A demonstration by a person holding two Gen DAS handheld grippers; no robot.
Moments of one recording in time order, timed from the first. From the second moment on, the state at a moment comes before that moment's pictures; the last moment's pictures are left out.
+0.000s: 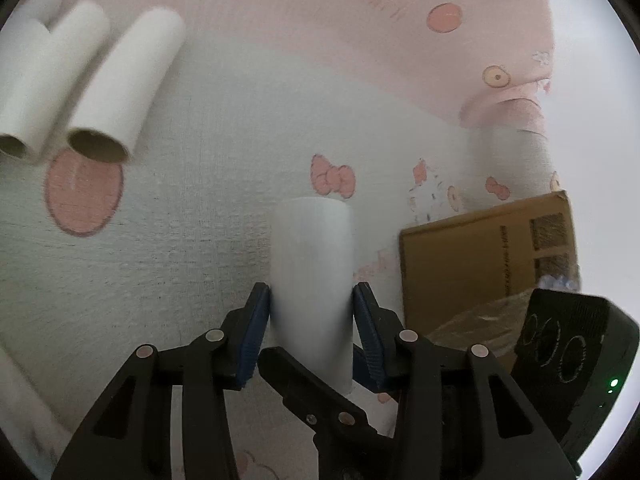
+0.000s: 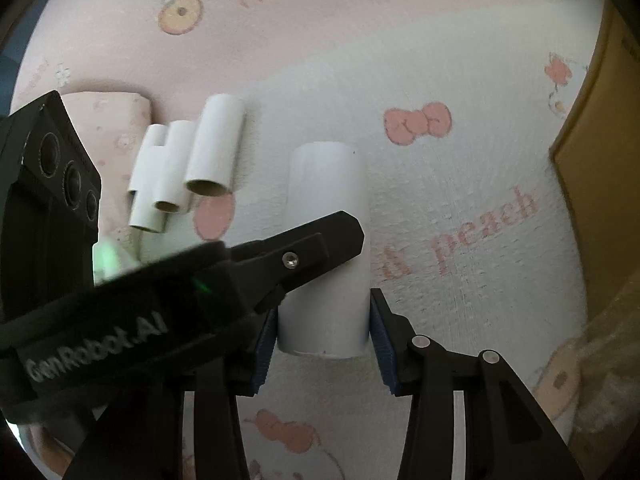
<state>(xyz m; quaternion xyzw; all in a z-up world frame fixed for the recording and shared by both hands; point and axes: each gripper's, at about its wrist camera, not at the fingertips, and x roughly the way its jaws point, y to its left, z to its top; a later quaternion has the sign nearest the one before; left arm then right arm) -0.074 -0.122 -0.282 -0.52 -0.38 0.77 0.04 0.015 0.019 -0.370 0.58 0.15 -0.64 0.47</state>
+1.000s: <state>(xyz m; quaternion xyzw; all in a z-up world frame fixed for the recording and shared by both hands) -0.058 0.024 -0.055 -0.40 -0.20 0.89 0.12 -0.007 0.155 -0.169 0.39 0.07 -0.76 0.52</state>
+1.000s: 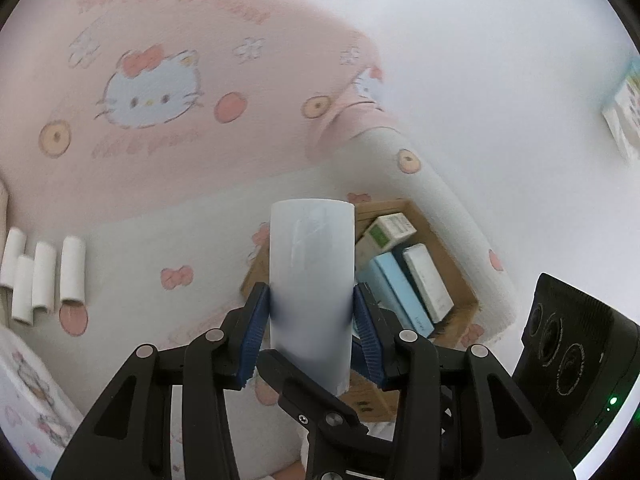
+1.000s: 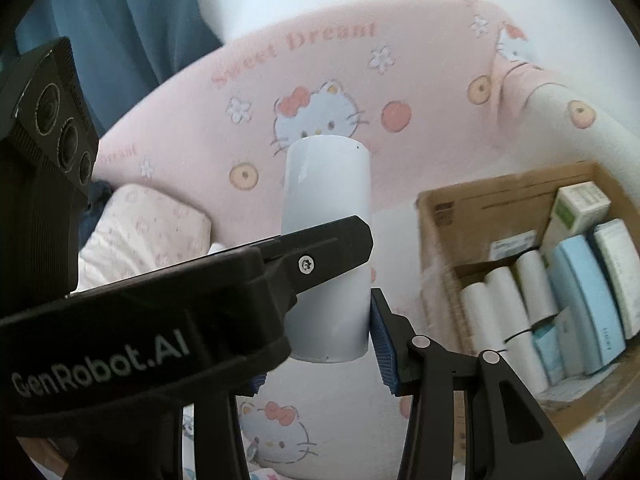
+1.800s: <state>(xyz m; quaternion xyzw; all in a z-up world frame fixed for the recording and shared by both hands) -0.169 0.195 -0.039 -0.47 -0.14 0.83 0.27 -0.156 0.252 -0.142 0.42 0.09 -0.80 0.43</state>
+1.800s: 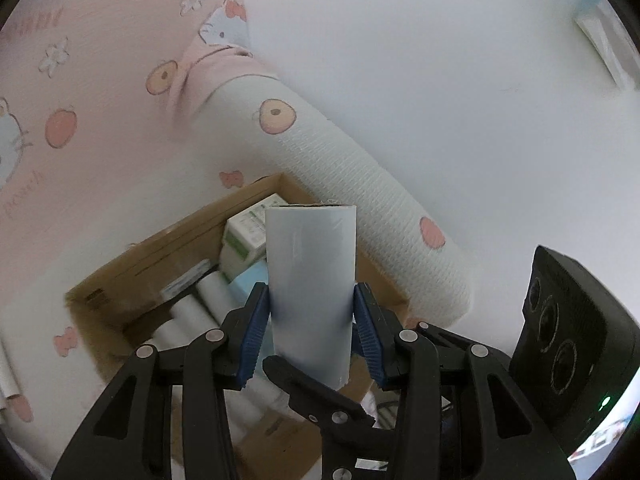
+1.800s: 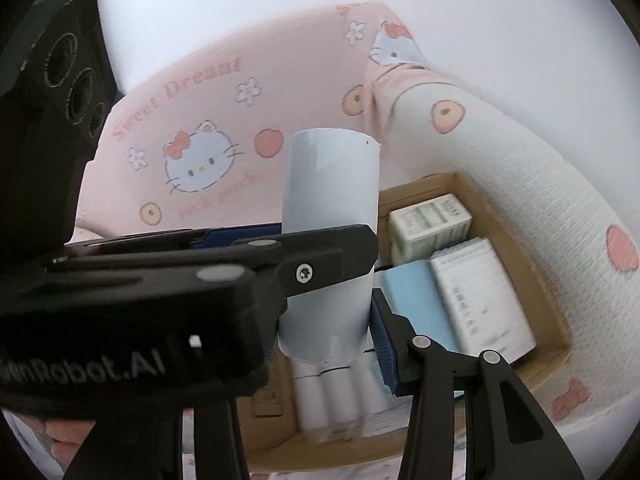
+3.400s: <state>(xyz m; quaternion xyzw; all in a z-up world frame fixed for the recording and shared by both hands) -0.248 0.173 -0.229 -0.67 -0.23 0.70 0.08 -0.224 0.253 -0.206 0.47 0.25 -0.78 0.34</state>
